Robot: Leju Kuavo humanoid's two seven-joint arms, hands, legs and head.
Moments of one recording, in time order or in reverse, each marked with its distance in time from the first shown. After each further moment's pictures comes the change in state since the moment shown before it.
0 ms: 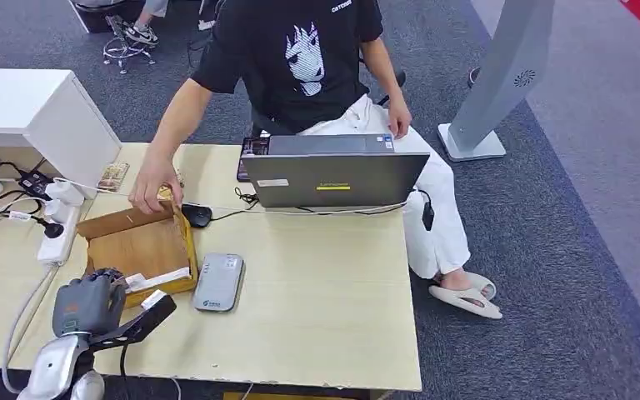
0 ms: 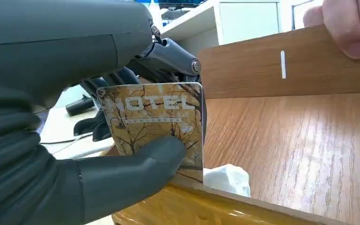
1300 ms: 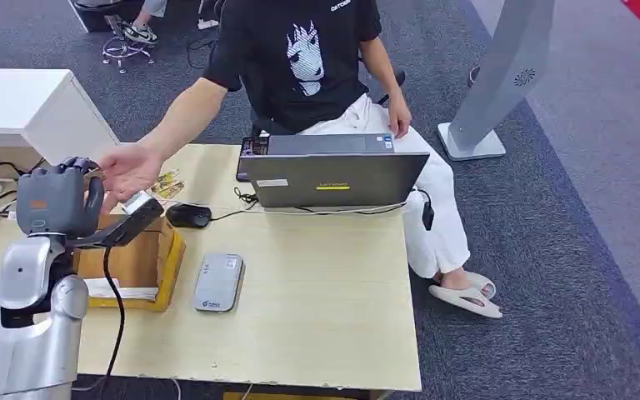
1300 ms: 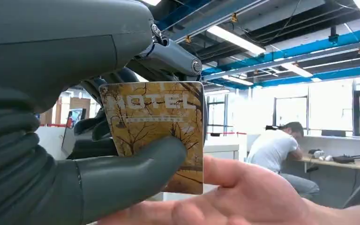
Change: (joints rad) left arm -0.351 0.017 -0.026 -0.145 -0.076 -0.120 0.001; right arm -0.013 -0.009 -0.016 -0.008 0.085 0.013 -0.021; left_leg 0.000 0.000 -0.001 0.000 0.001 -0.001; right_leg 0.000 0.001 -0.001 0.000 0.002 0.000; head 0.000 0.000
